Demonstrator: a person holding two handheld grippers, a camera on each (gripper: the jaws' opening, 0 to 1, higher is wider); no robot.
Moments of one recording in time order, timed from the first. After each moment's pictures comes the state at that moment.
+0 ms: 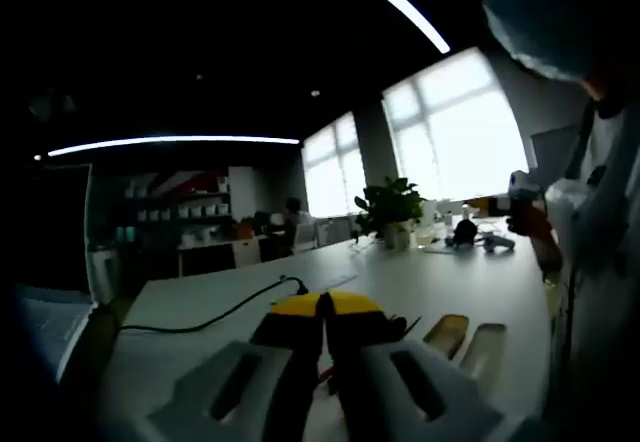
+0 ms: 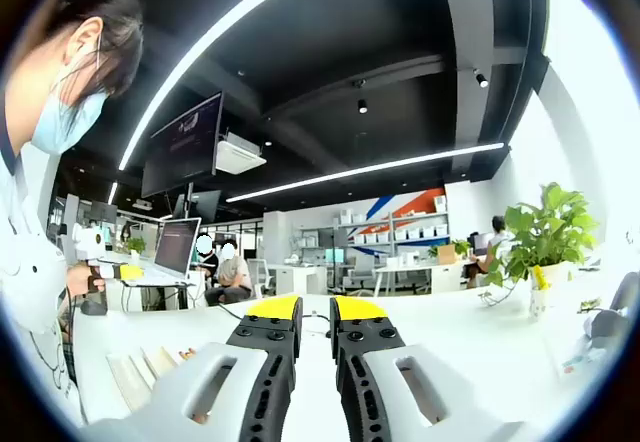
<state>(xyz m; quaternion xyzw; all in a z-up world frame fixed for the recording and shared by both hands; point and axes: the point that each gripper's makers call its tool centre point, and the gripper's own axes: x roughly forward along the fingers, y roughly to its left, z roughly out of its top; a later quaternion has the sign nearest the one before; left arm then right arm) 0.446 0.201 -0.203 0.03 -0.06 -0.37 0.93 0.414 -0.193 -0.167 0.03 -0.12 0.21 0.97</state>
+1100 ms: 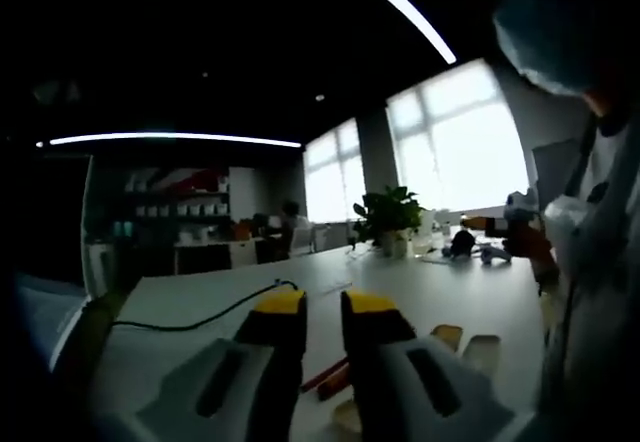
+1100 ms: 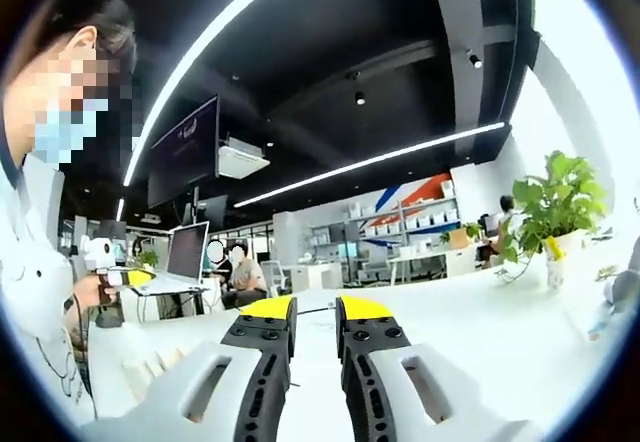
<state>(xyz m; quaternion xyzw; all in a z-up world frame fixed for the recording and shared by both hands) 0.441 0.199 -0.193 0.02 -0.06 -0.37 0.93 0.424 -0.169 -0.188 0.08 -0.11 0.24 0.96</state>
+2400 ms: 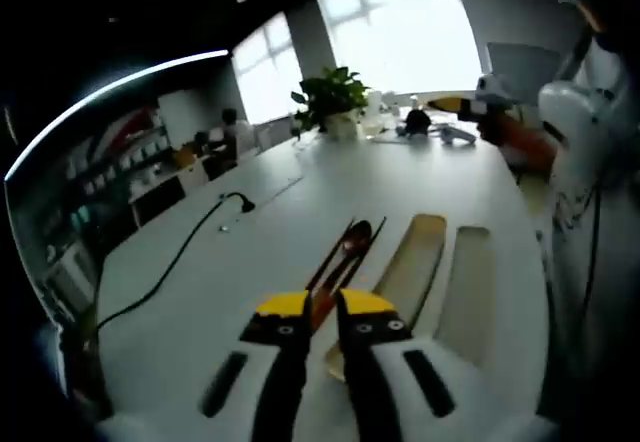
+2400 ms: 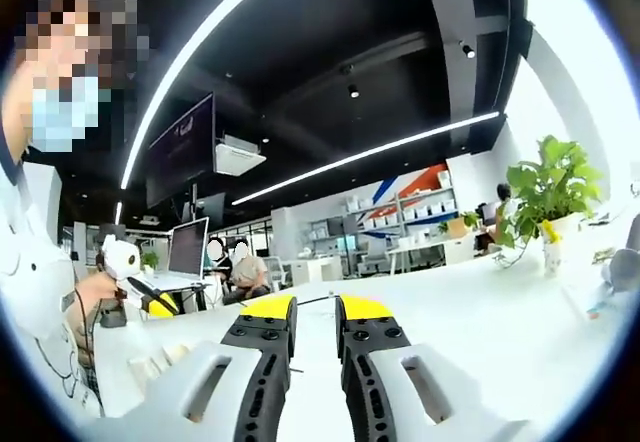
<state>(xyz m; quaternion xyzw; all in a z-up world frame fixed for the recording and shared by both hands) 0.459 0.158 -0.276 0.21 0.14 -0.46 0.85 0.406 -0.187 -0.202 0.10 -0.10 0.24 0.96</state>
